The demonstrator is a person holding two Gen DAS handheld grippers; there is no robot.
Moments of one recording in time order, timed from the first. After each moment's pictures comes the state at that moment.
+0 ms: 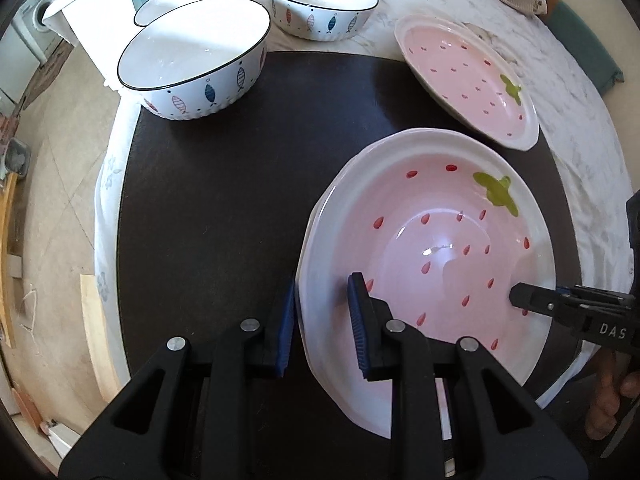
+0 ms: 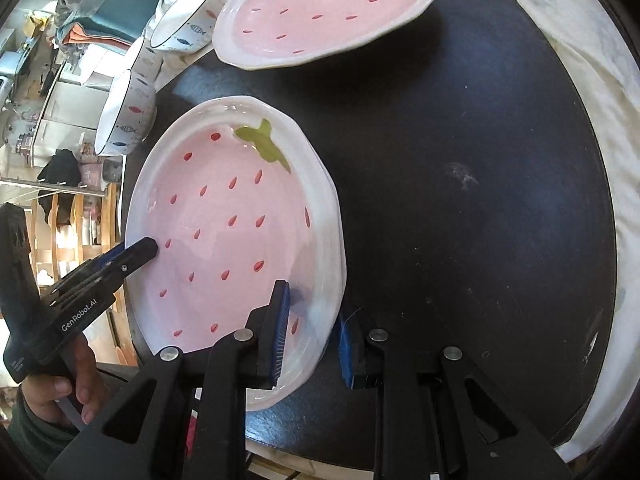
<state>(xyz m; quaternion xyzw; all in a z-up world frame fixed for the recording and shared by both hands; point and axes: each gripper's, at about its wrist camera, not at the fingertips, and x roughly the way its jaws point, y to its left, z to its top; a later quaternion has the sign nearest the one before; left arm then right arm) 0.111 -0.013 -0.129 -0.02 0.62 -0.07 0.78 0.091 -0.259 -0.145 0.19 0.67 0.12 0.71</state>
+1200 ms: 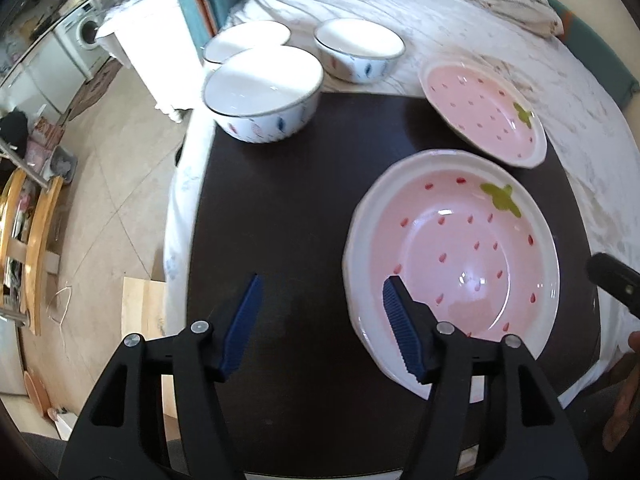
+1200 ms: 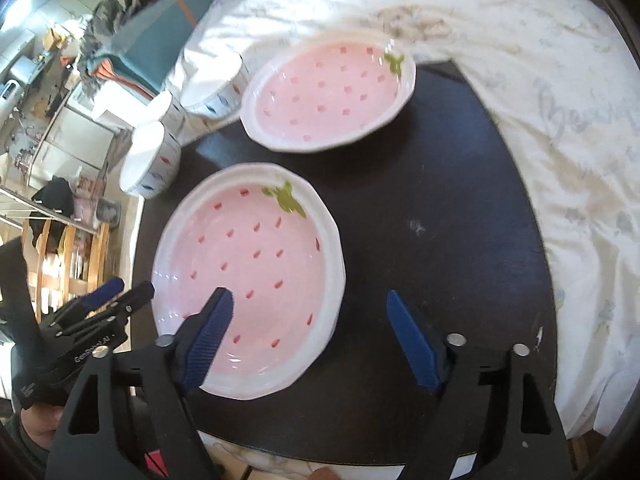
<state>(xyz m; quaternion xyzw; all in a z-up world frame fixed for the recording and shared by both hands) 0.075 -0.005 -0.084 0.01 0.56 0.01 0.83 0.056 -0.261 -0.074 0.16 0.55 0.09 0.82</state>
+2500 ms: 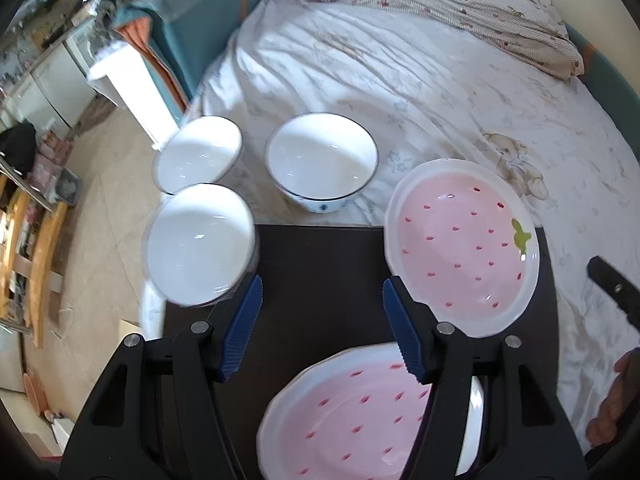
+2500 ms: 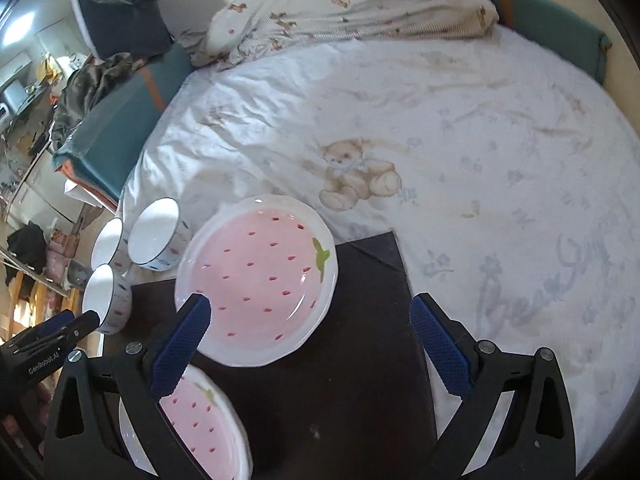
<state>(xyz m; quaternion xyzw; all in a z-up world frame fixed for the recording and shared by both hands) 0.217 -0.076 -0.048 -0.01 0.54 0.04 0.84 0.188 -0.359 -0.051 0.15 0.48 0.03 0.86</state>
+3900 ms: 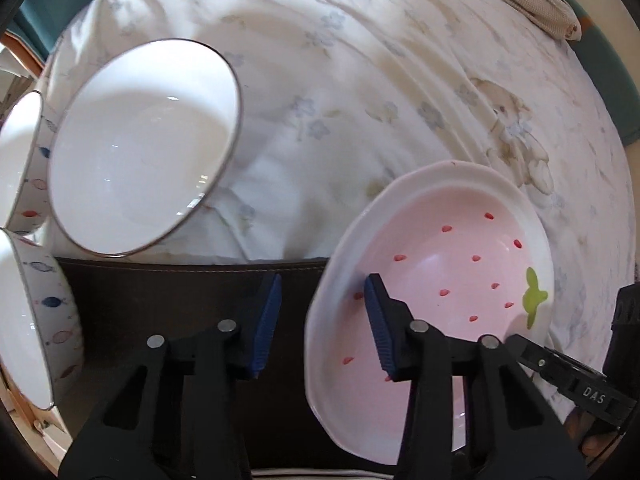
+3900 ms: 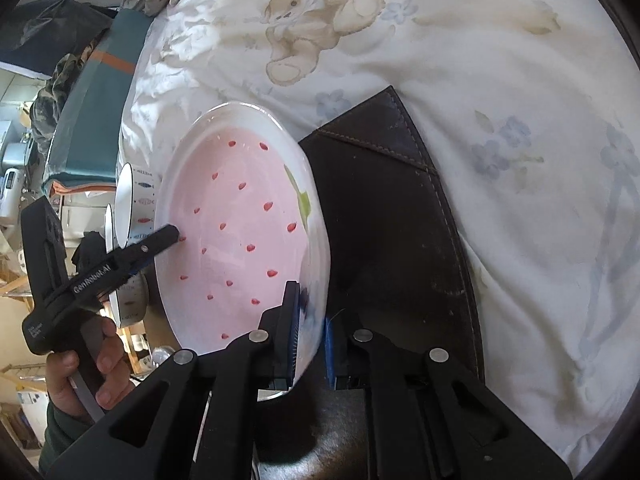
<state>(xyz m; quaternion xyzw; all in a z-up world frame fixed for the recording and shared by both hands) 0.323 -0.134 -0.150 -0.05 0.65 -0.06 0.76 0.224 -0.406 -0.166 0.32 0.62 0.10 0.70</state>
